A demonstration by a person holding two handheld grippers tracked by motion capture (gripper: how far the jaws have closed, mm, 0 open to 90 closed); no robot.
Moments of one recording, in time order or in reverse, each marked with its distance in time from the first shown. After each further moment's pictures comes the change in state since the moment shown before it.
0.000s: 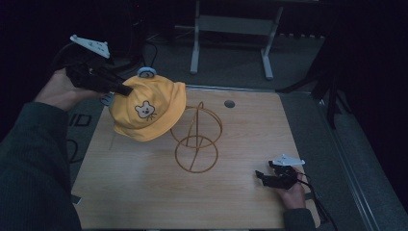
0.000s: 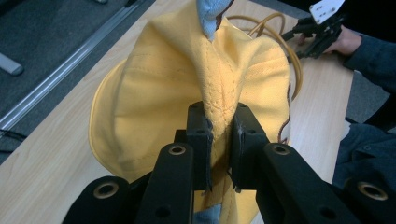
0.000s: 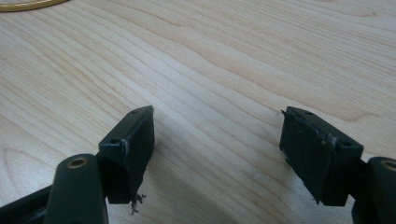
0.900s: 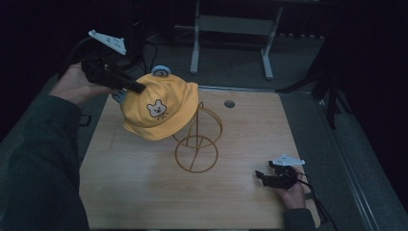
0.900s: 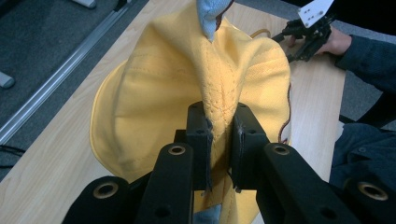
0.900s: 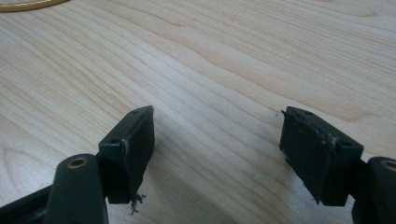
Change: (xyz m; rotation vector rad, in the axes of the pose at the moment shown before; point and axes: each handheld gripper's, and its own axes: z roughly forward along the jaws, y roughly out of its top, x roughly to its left) left arm -0.010 0.030 0.014 0.023 -0.023 0.053; right arm 0.000 0.000 0.000 0.001 0.000 0.000
